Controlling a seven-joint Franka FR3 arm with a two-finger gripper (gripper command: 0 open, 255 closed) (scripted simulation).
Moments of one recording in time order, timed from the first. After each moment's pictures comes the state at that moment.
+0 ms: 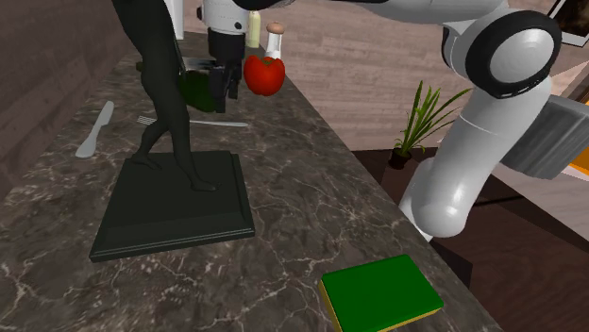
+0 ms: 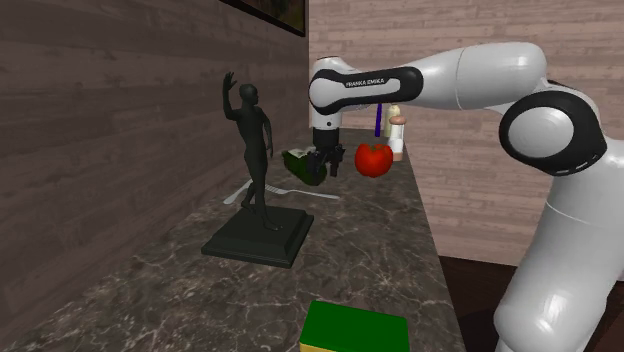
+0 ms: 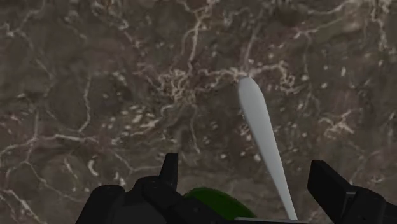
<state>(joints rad) 0.24 -0.01 0.22 -1.70 0.01 1.69 -0.13</state>
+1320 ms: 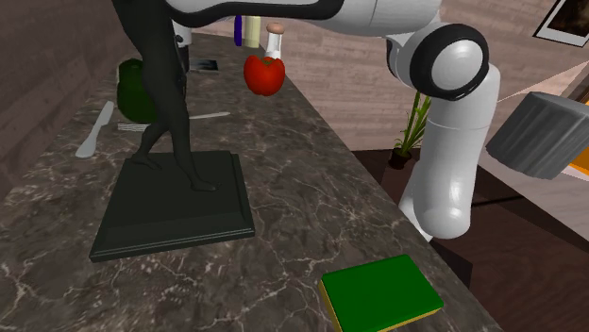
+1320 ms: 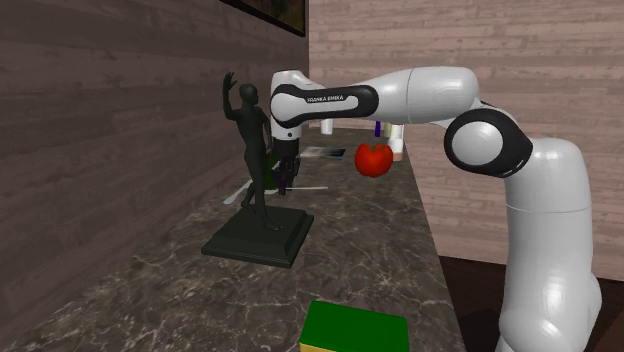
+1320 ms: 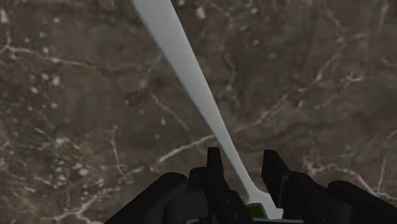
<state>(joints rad) 0.33 0.28 0.29 -1.41 -0.06 1.73 -0.14</state>
